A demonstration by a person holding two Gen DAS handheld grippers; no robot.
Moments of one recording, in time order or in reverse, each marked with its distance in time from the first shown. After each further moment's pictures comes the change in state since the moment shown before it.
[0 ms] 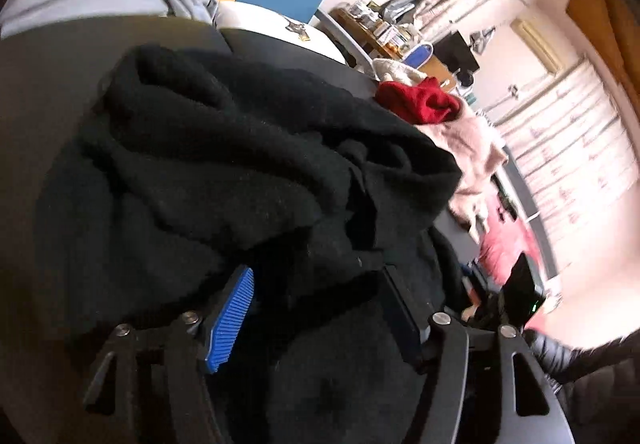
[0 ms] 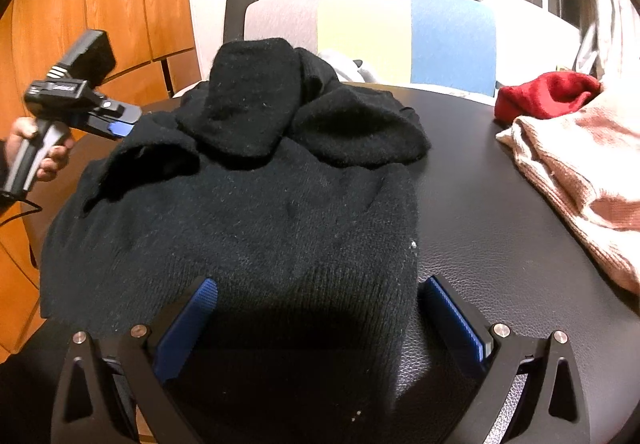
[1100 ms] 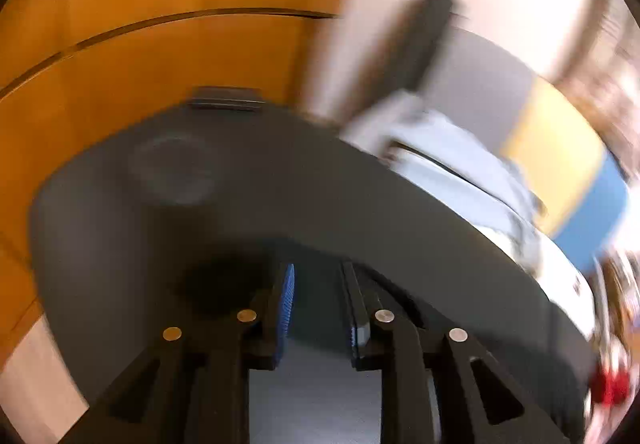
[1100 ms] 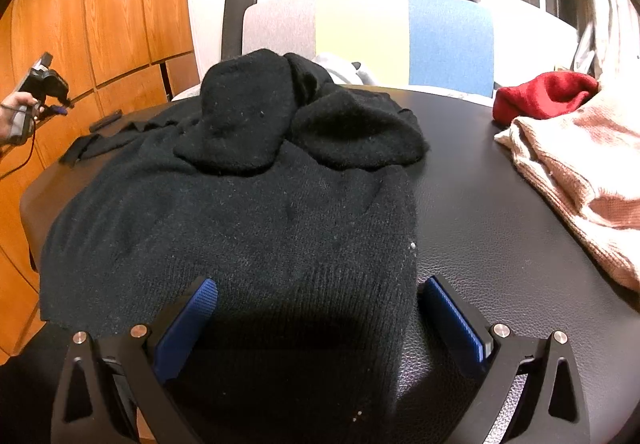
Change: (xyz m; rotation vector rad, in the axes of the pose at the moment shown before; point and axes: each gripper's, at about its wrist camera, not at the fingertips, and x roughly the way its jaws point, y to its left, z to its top) left arm -0.237 0.055 -0.049 -0.556 -0.663 0.887; right arm -0.003 0.010 0.004 0.002 0.010 -0.002
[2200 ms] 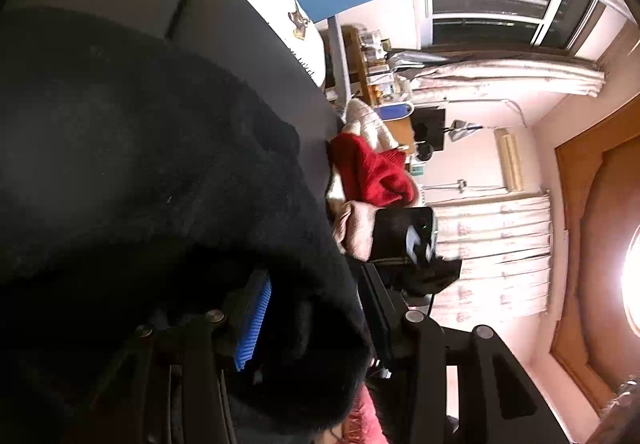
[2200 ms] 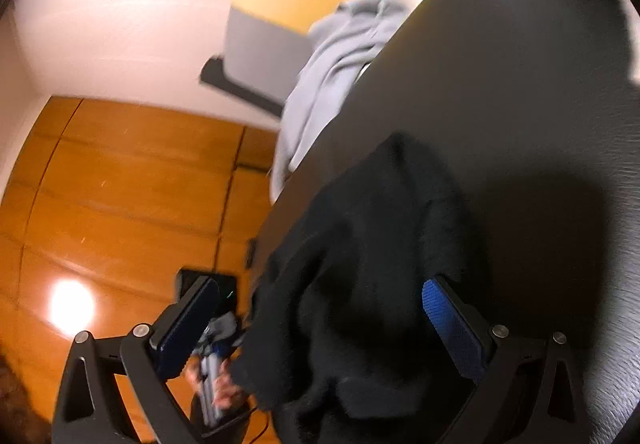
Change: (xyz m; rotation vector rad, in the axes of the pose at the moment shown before) left arm 0.123 -0.295 -0.155 0.009 0.902 -1.037; right arm 0.161 -0.165 0.142 0.781 0.229 0.824
